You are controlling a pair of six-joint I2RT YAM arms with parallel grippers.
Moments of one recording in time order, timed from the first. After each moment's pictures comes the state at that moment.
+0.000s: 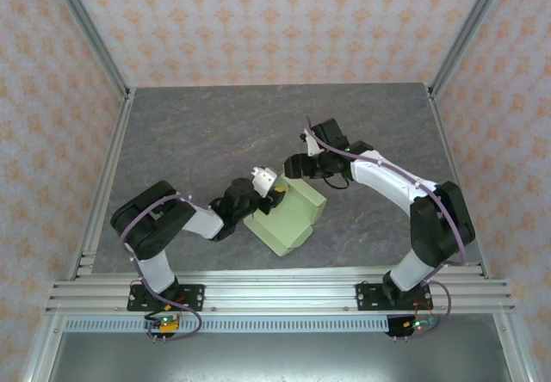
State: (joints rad) left arm -0.68 1.74 0.51 0.87 -0.02 -0.02; right arm 0.53 1.61 1.17 -0.51 -0.30 0.37
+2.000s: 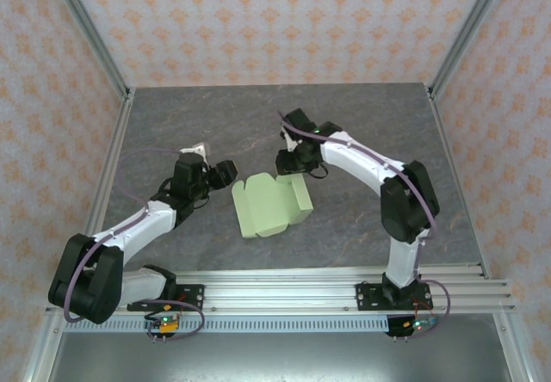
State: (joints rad) left arm -0.27 1.23 0.57 0.07 0.11 -0.67; right arm 0.61 1.84 1.50 -0.79 -0.14 0.38
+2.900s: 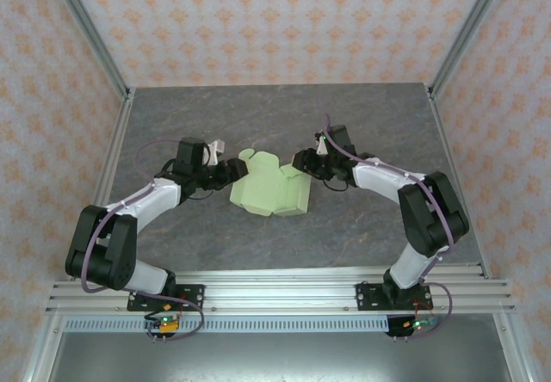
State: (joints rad) left arm -0.20 1.43 0.75 -0.09 0.58 -0.68; right arm 0.44 1.68 0.97 -0.07 -0.41 0.74
